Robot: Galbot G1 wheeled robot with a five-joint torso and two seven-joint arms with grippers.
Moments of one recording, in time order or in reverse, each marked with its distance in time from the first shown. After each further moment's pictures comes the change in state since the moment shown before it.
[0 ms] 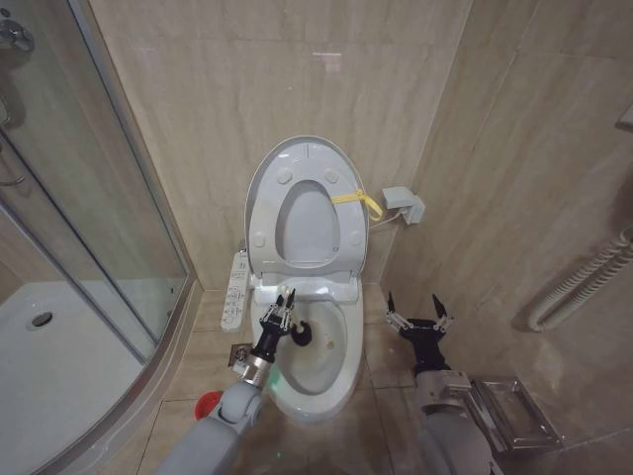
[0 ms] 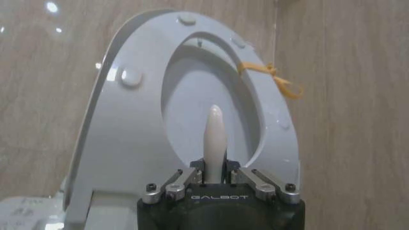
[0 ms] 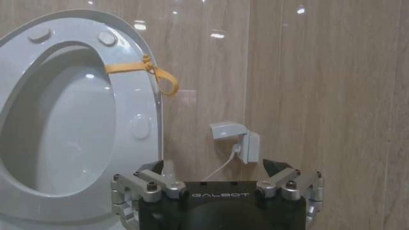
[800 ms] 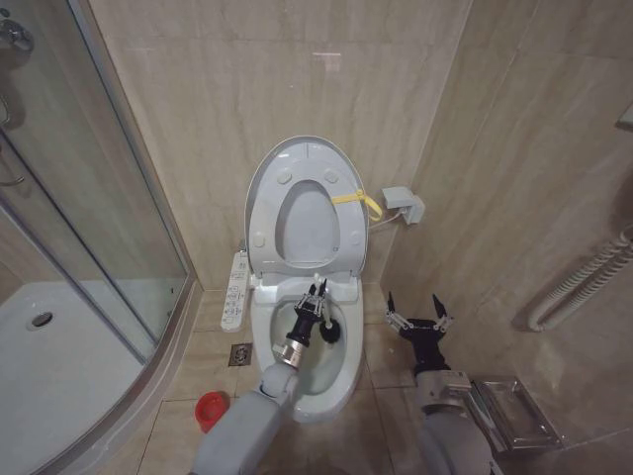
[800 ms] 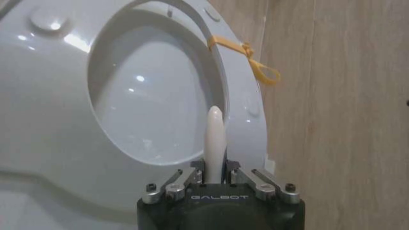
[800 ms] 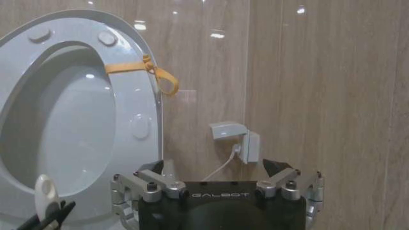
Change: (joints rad) left arm -0.128 -0.178 0.084 0.177 -0.009 0.009 0.013; right arm 0.000 0.000 0.000 0.000 0.000 0.000 0.000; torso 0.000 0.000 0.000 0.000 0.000
